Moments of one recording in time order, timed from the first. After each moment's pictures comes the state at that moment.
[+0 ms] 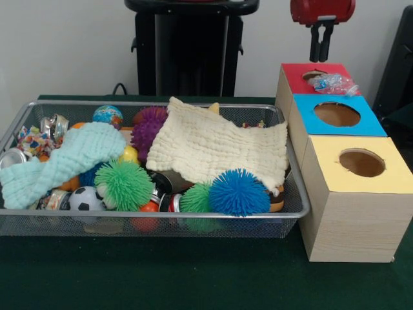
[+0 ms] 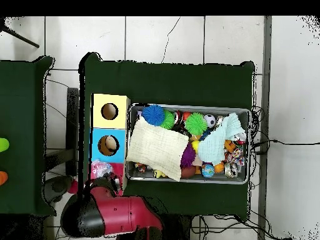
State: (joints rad) arm 0.04 -0.97 0.03 2.19 0.02 0.17 1.58
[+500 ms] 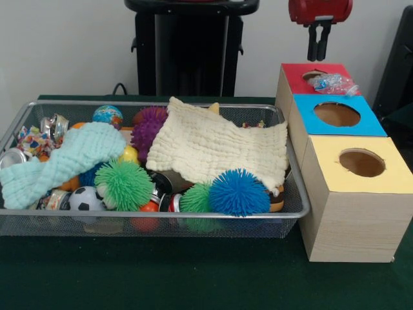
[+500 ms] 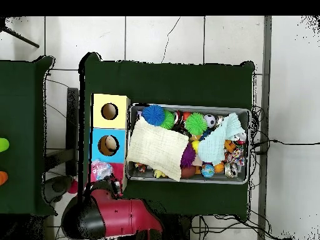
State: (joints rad) arm 0.04 -0.97 0.03 2.21 0.04 0.17 1.58
